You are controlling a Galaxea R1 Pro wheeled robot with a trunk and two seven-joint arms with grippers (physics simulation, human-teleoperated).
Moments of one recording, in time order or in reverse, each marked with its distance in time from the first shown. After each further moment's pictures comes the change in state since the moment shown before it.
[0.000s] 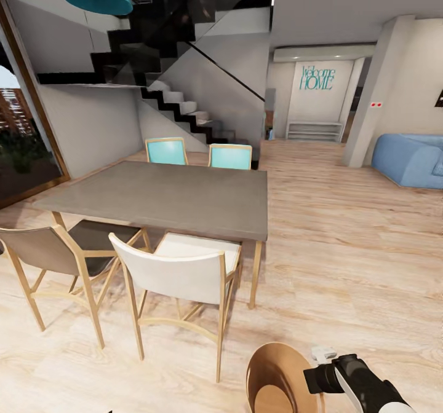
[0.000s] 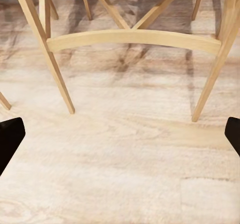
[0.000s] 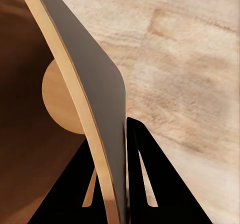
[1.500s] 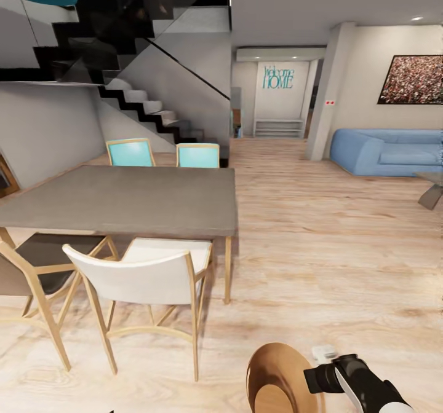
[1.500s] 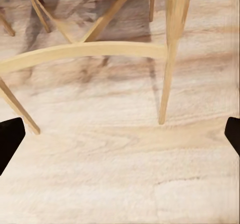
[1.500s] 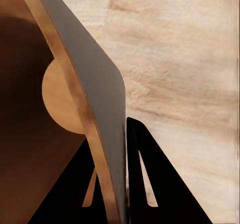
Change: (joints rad) left arm 0.000 0.000 -0.011 0.002 -0.012 0.000 0.007; right arm 0.000 -0.001 -0.001 0.000 -0.001 -0.002 0.000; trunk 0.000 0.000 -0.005
